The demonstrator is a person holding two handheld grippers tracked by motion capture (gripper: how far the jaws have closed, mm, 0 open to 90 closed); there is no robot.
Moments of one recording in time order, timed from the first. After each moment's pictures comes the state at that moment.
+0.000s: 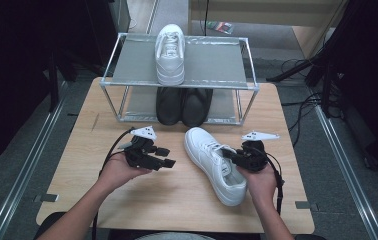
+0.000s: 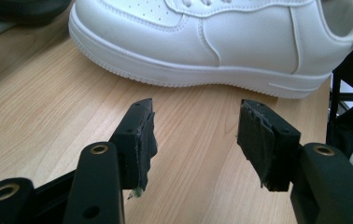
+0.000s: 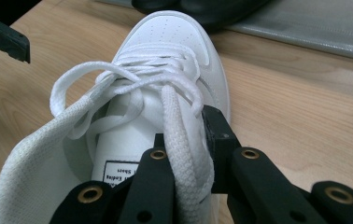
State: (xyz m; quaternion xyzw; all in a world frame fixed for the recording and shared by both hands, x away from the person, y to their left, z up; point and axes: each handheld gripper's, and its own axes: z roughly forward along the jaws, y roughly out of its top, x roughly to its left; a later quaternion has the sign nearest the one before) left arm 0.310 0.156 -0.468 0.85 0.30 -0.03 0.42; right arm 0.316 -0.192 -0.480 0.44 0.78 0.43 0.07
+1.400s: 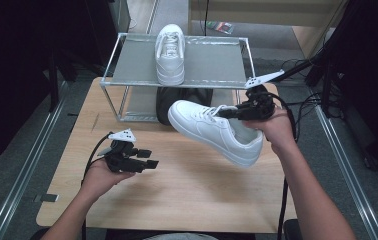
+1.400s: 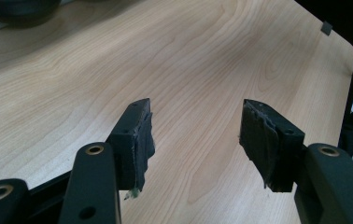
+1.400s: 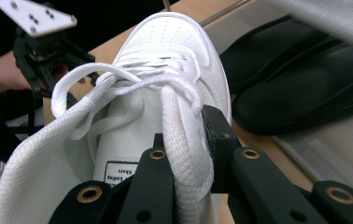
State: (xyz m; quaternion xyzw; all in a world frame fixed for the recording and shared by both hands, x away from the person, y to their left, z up) left arm 0.293 0.199 -0.471 0.83 0.36 0.00 0.42; right arm 0.402 -0.191 -0.357 0.26 0.85 0.46 -0.02
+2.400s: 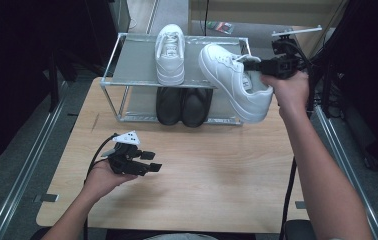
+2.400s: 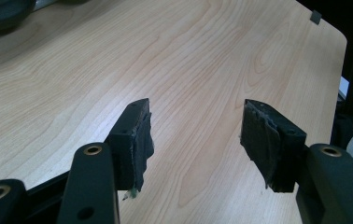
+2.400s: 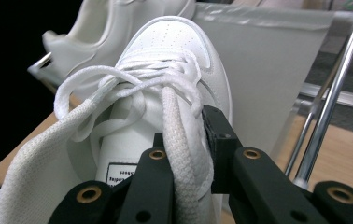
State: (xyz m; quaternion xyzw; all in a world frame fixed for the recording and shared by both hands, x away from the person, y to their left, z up) left arm 0.290 0.190 -0.470 0.84 0.33 -0.01 0.42; right arm 0.449 -0.215 -0.274 0.46 0.75 0.46 0.11
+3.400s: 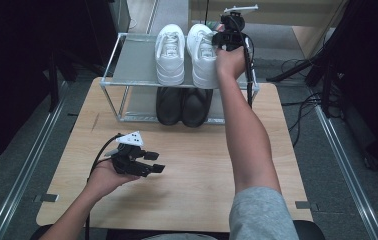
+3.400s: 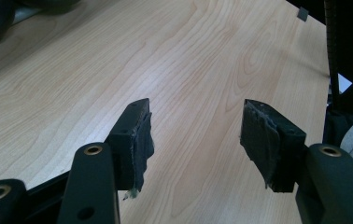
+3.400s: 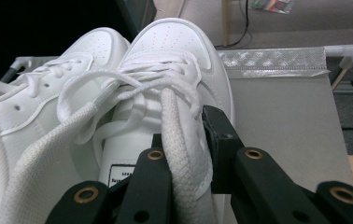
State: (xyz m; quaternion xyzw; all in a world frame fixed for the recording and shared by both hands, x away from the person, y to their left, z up) left arm 0.291 0.183 -0.469 0.85 0.30 -0.01 0.43; right arm 0.549 -0.096 -0.286 0.60 0.66 0.41 0.19
